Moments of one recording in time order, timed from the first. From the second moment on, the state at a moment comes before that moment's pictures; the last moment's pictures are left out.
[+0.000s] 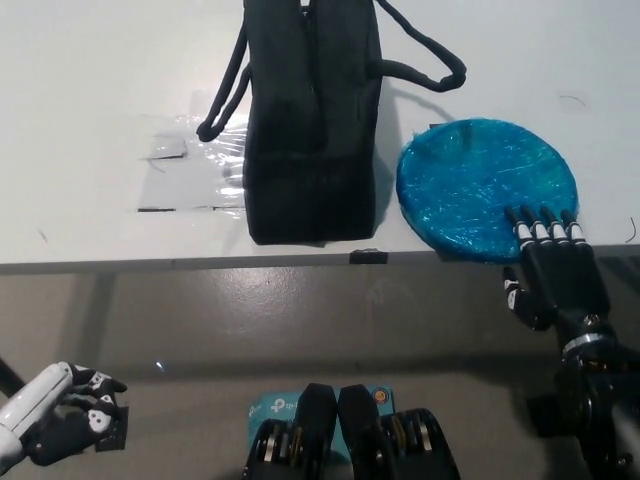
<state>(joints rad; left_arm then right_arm) 0.01 0.41 0.19 -0.45 0.46 0.46 -0.72 -0.38 -0.31 0.34 0.21 -1.11 0.30 0.01</state>
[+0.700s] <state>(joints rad) 0.02 0.40 0.18 -0.45 0.45 0.45 -0.72 -0.49 -0.40 0.43 0.40 -1.13 0.08 -0.42</state>
